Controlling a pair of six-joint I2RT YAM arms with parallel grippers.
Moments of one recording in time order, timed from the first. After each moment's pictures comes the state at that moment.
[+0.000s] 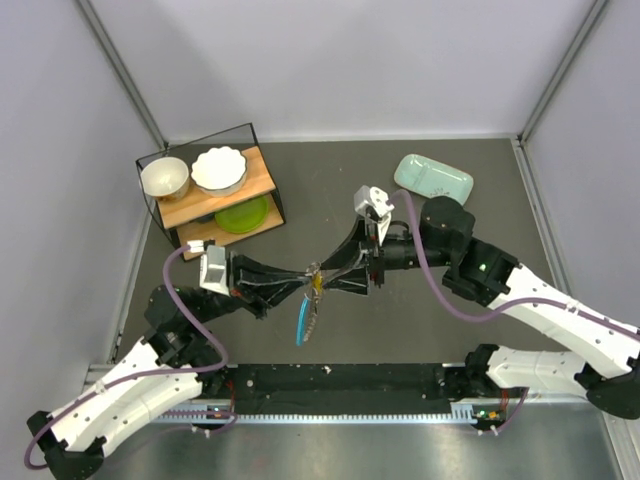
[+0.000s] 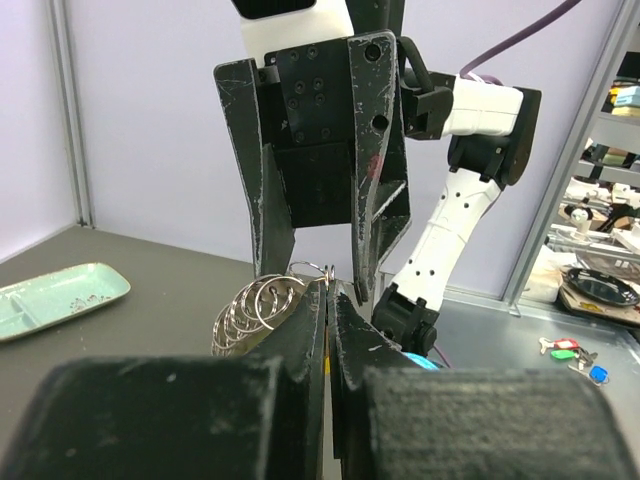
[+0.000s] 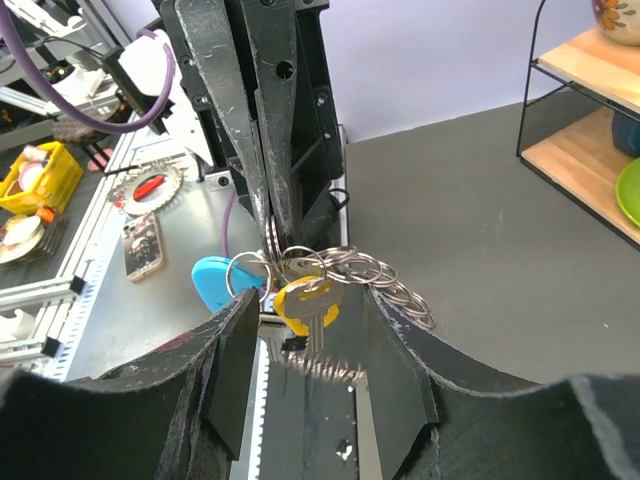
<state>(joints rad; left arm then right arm) -0.80 0.48 0.52 0.46 0.51 -0.41 0.95 1.05 1.12 -0.14 -0.64 0.23</state>
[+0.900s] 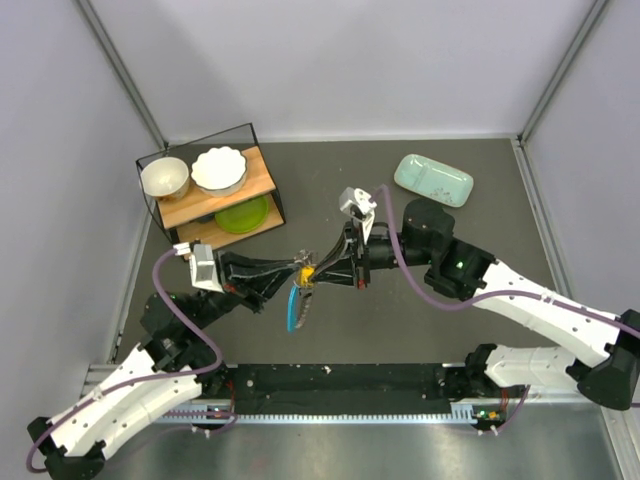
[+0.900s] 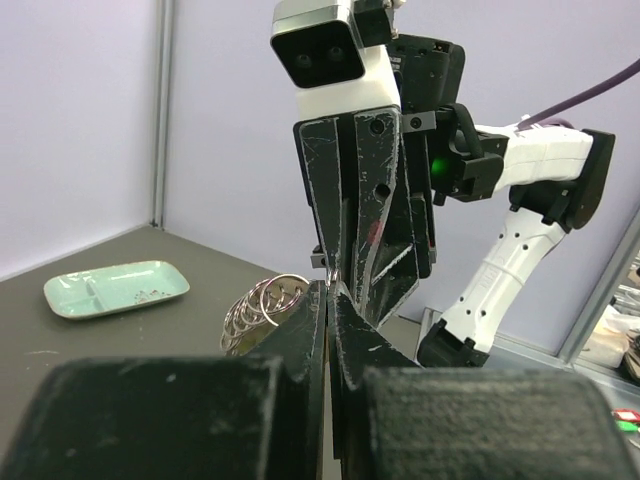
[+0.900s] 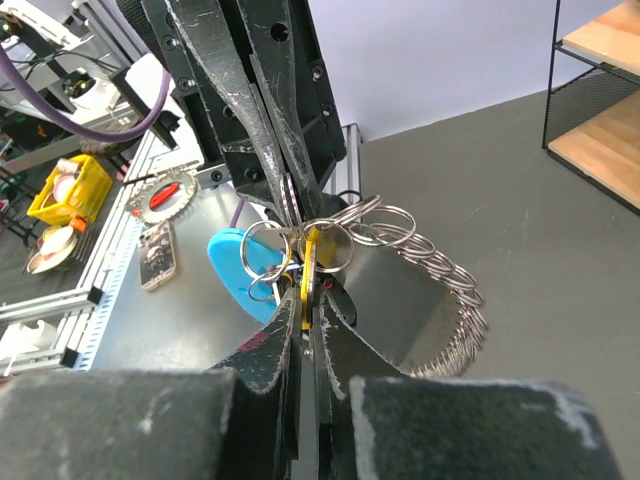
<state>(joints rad) -0.80 0.41 0.49 0.43 0.32 -0.40 0.96 1.13 1.06 0.01 -0.67 0.32</state>
